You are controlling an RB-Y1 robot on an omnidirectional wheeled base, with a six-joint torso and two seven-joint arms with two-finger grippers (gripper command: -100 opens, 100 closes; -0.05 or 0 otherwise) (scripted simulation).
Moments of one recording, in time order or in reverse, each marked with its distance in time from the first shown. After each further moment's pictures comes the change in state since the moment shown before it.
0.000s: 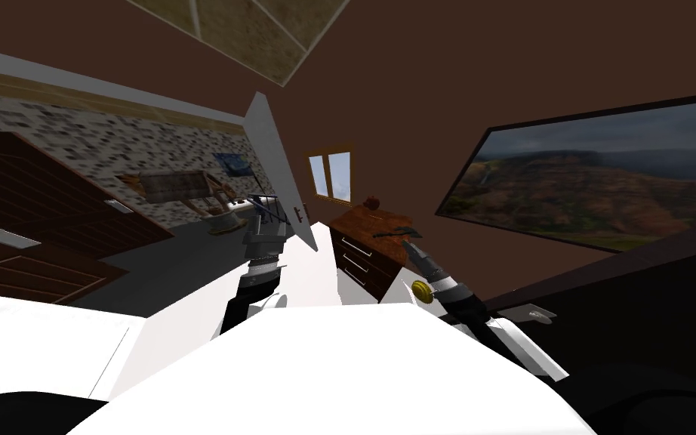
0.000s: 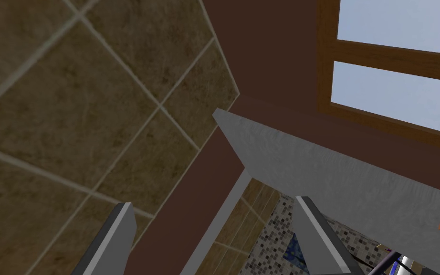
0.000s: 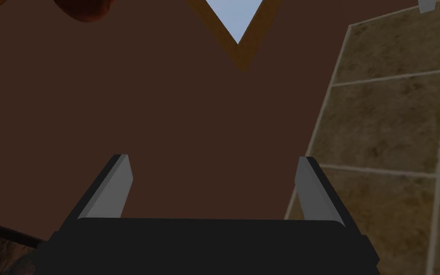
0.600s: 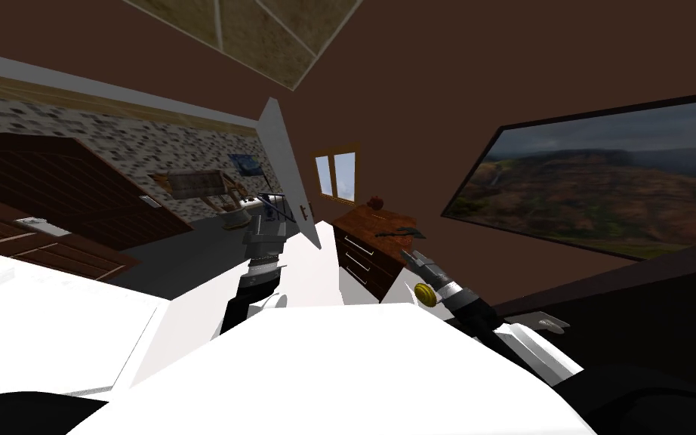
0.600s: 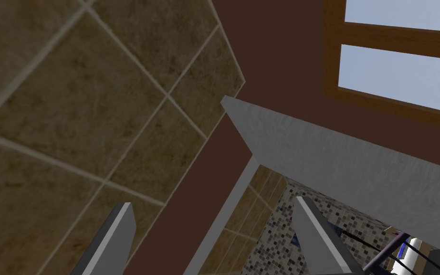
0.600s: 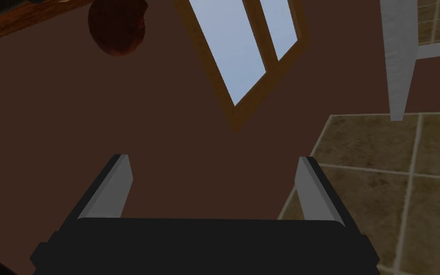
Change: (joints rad) left arm 0.000 0.000 0.000 0.000 0.000 0.000 0.000; right arm 0.074 -0.131 -0.023 0.014 0.154 0.078 0.029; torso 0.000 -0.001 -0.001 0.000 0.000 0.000
